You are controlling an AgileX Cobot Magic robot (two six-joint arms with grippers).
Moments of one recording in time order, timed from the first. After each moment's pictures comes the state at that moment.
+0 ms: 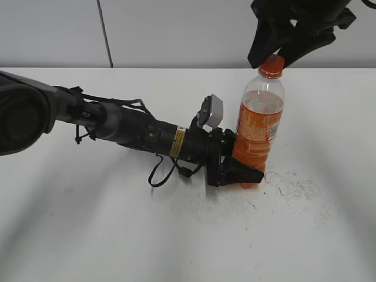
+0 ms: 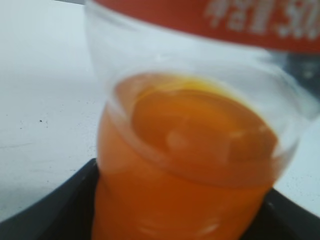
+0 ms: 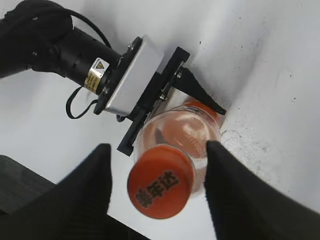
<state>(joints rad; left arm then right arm) -0.57 2.58 -1.64 1.44 -1.16 -0.85 0.31 1.77 -1.65 0.36 1.23 -0.15</state>
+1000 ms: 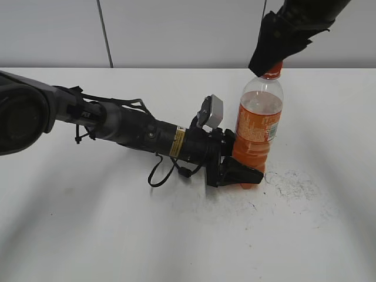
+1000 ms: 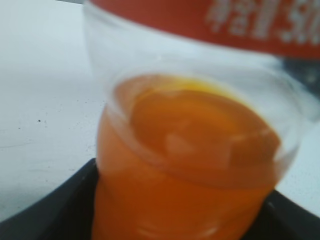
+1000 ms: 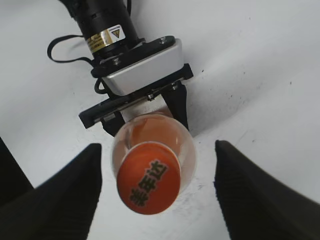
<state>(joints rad) -0.57 2.58 -1.64 1.45 -1.16 -0.85 0.31 1.77 -1.65 0.37 1.23 -0.69</state>
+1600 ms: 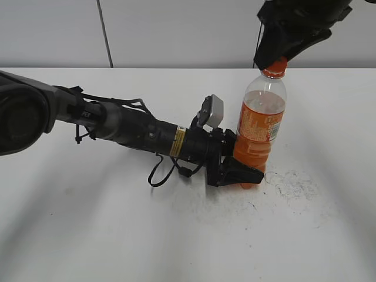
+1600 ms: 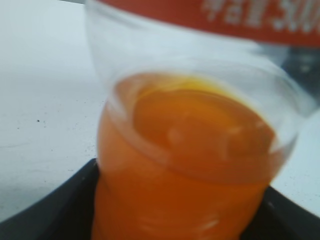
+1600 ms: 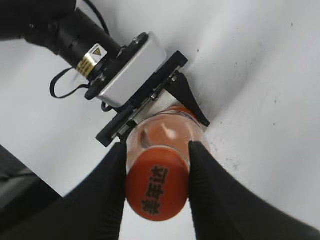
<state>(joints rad) -0.57 2.58 -1.64 1.45 -1.16 -0.86 0.31 1.77 -1.65 0.33 1.23 -0.30</state>
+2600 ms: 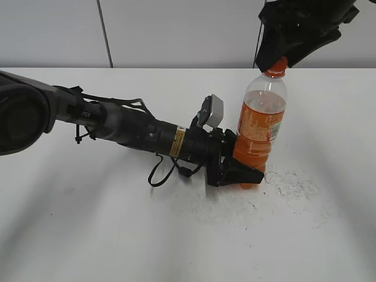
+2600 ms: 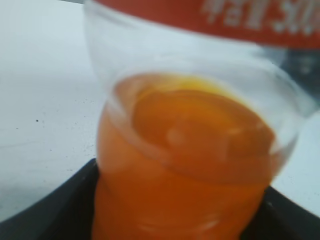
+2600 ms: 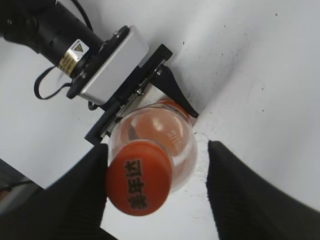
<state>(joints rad) -0.57 2.58 -1.64 1.45 -1.16 -0.86 0.31 1.77 -1.65 0.29 1.23 -0.27</state>
